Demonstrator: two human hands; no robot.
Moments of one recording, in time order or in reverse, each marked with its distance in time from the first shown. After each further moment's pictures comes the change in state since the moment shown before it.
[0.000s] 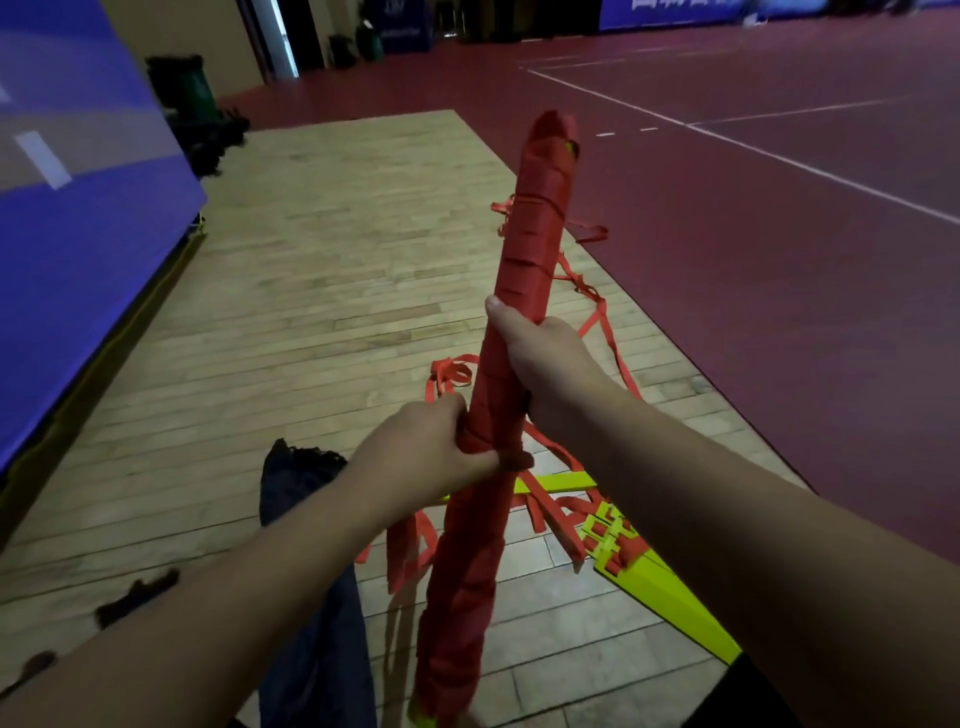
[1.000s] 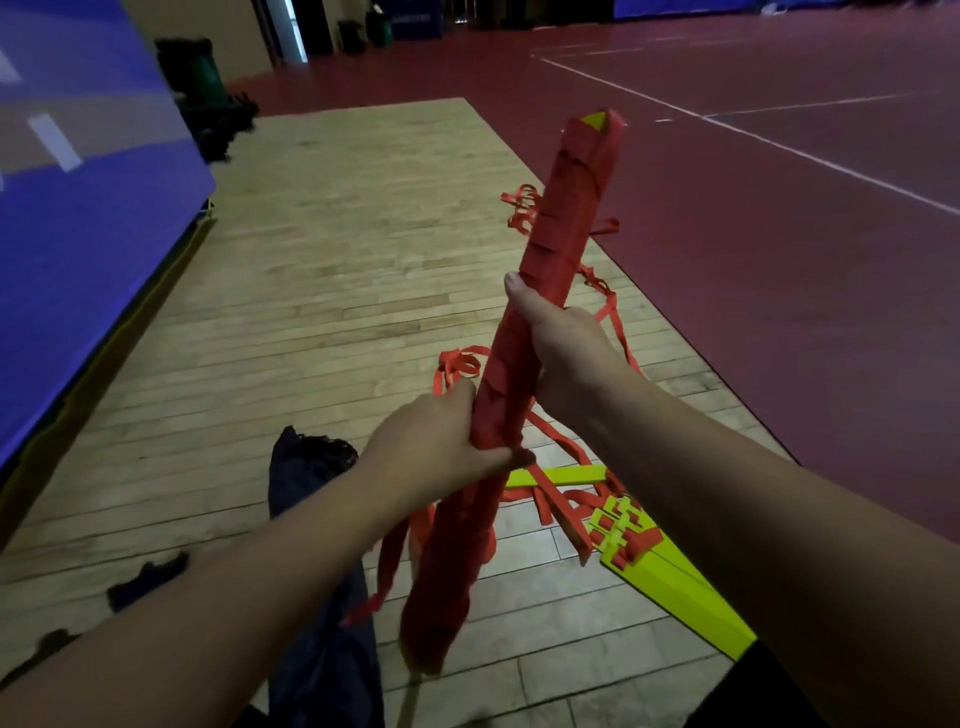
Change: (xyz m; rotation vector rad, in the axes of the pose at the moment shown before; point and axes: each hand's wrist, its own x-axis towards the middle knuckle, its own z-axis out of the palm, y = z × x) left_hand 0.002 -0.006 0.004 0.150 0.055 0.040; right_hand 0.002 -0.003 0.001 0.197 -0.061 0.035
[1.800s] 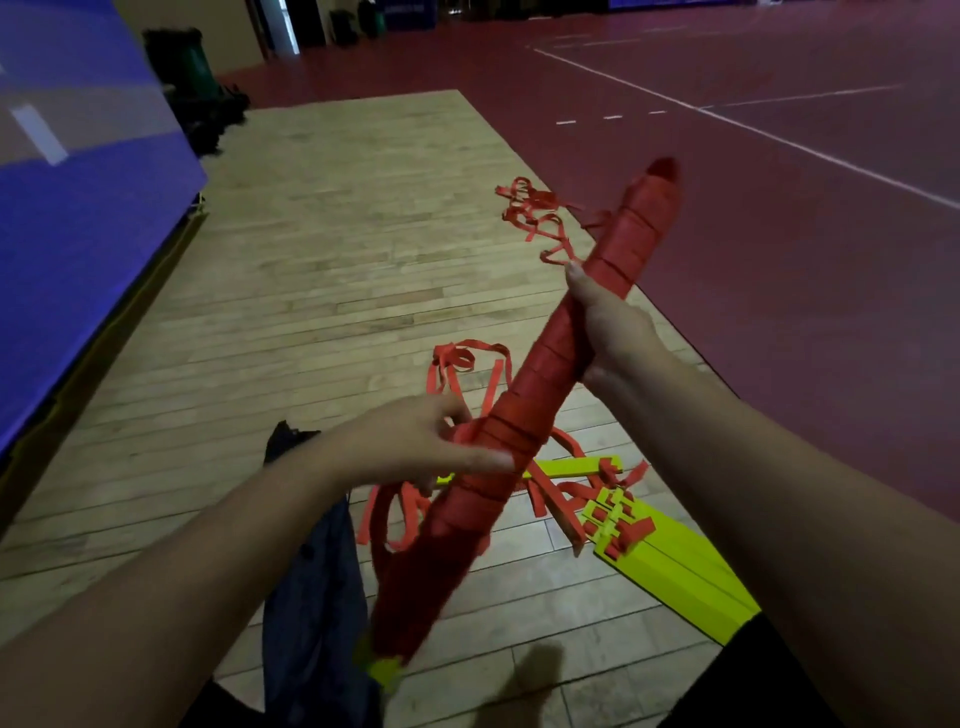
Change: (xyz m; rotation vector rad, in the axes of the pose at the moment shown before) left_hand -0.002 -0.017 -0.018 -0.387 -0.413 -0.001; right_hand 0.023 -0.009 -0.043 0.156 0.270 0.069
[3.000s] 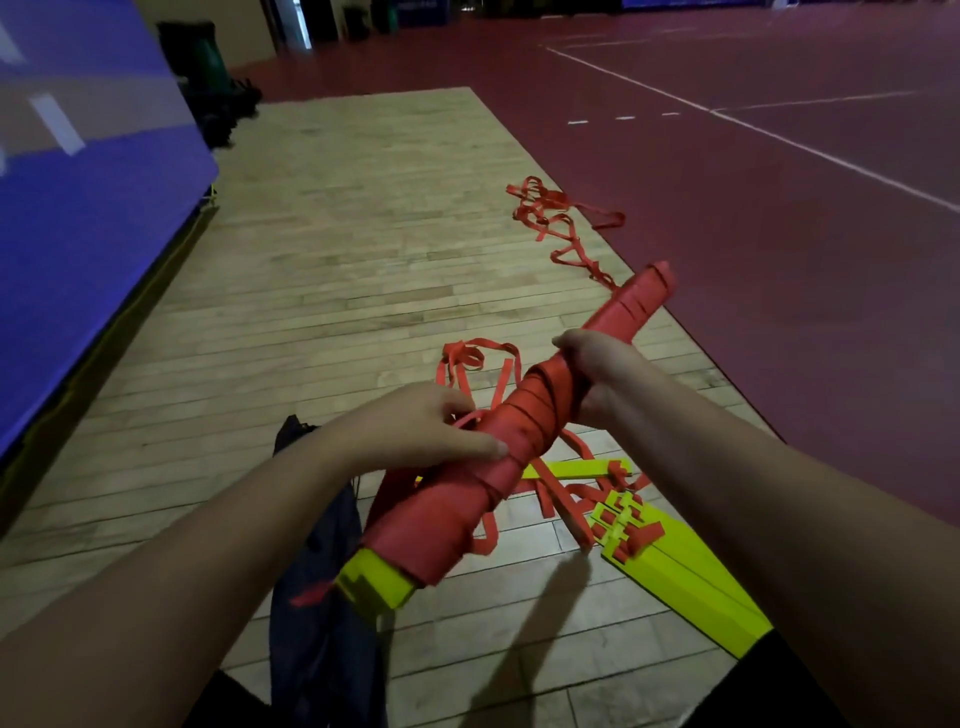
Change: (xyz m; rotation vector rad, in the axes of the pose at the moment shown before) left_hand 0.001 -0.005 -0.012 0.149 0.097 0.046; right_hand 0.010 0.033 0.007 -0.194 0.012 0.280
